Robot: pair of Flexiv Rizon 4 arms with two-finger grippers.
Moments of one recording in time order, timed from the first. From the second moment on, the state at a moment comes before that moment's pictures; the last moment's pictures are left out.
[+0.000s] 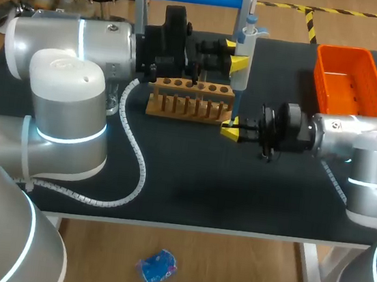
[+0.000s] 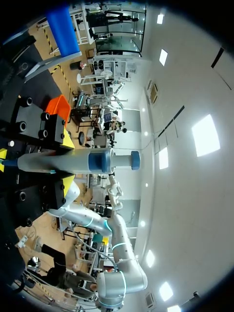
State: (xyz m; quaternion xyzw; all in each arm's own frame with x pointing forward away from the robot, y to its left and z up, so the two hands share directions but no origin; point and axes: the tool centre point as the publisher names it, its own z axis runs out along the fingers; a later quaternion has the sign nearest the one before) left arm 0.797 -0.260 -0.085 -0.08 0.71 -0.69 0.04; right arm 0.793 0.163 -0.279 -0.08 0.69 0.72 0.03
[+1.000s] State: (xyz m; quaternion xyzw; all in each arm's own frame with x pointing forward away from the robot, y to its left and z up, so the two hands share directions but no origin) left arm 0.797 -0.260 -0.083 -0.08 0.71 -0.69 0.04; right arm 0.798 0.162 -0.276 -0.08 0.70 0.71 0.02
